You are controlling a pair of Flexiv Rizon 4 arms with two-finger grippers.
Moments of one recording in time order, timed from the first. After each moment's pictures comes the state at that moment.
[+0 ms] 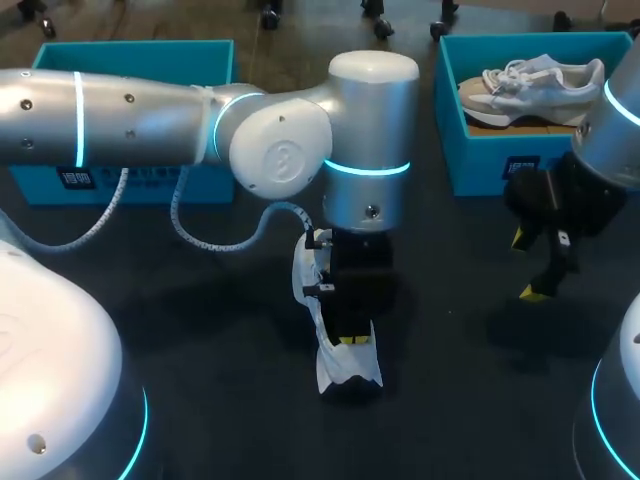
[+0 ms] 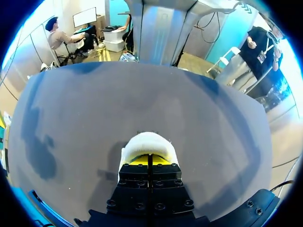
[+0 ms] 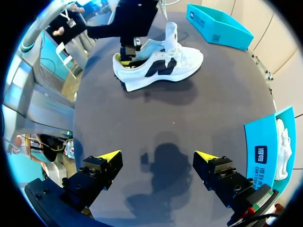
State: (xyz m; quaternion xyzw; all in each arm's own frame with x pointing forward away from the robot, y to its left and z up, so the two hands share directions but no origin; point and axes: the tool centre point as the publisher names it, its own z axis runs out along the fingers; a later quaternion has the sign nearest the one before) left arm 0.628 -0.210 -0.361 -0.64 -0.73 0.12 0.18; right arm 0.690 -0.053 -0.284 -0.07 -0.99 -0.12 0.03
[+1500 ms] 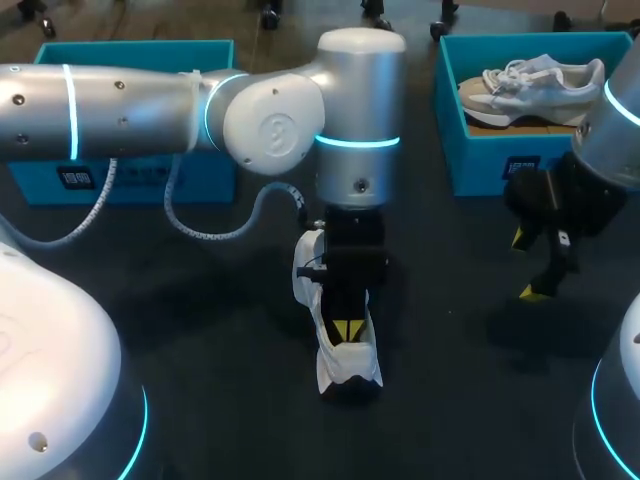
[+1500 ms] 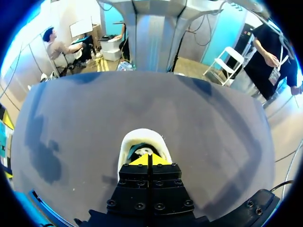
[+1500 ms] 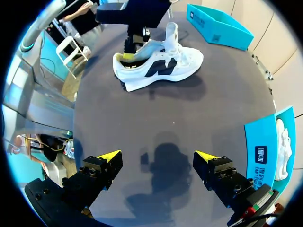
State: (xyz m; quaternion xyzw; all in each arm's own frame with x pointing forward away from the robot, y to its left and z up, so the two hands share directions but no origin) left arm 0.636 -0.204 -0.345 -0.66 -0.70 0.16 0.21; right arm 0.690 -0.053 -0.284 -0.07 -0.99 -0.12 0.03
